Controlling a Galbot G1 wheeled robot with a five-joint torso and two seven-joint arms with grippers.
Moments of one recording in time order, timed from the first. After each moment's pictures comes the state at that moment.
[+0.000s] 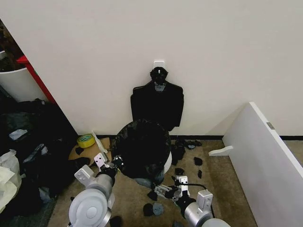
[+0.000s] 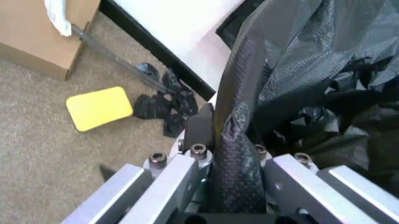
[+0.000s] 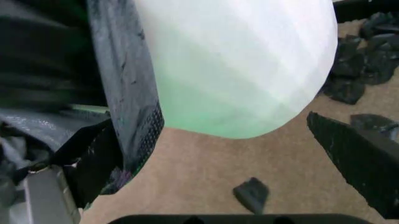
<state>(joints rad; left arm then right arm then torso) 1.43 -1.19 -0.29 -2.28 -1.19 0.22 -0.72 -1.52 1.07 0.04 2.16 0.69 -0.28 0.30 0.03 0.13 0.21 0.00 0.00</state>
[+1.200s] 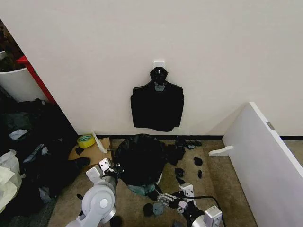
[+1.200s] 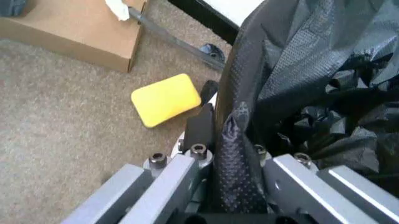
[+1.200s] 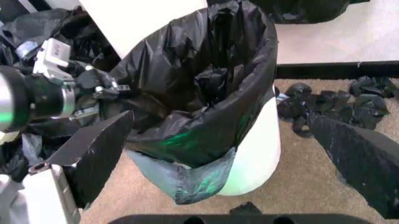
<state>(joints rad) 1.31 -1.20 -0.21 -2.04 -1.08 0.29 -0.79 -1.73 1.08 0.10 2.27 0.42 -0.13 0.17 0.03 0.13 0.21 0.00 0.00</state>
